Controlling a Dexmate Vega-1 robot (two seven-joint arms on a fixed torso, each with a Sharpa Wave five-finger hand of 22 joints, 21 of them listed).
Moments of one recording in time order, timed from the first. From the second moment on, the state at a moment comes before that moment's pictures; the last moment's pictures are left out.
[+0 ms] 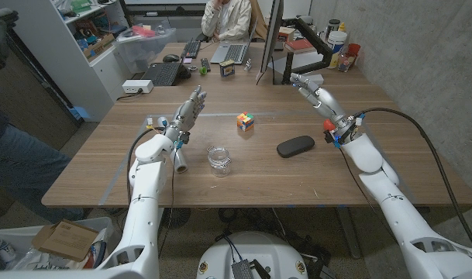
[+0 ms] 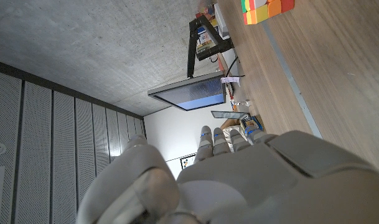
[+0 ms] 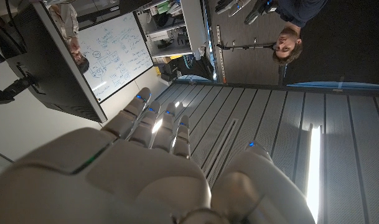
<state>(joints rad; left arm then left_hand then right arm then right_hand) 0.91 -0.04 -0.24 -1.50 0.02 0.00 -0.53 0.35 0.06 0.04 0.08 0.31 0.06 0.04 0.20 0.18 -0.04 -0.04 0.20 0.18 -0.15 -0.02 0.18 0.18 -0.16 -0.04 0.20 0.18 -0.87 -0.32 -0.01 -1.23 -0.32 1.03 0.11 0.14 -0.07 0.13 0.03 0.34 0.20 -0.10 0.20 0.19 0.28 -0.06 0.23 0.18 0.23 -0.04 0.20 0.18 0.31 -0.04 0.23 0.17</state>
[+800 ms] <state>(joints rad) 0.90 -0.03 -0.25 -1.49 0.03 -0.01 -0.53 0.35 0.07 0.04 0.08 0.31 0.06 0.04 0.20 0.18 -0.04 -0.04 0.20 0.18 -0.15 -0.02 0.18 0.18 -0.17 -0.03 0.20 0.18 -0.85 -0.35 -0.03 -1.23 -0.49 1.05 -0.03 0.15 -0.07 0.12 0.03 0.35 0.19 -0.11 0.20 0.19 0.28 -0.07 0.23 0.18 0.23 -0.04 0.19 0.18 0.31 -0.04 0.22 0.17</state>
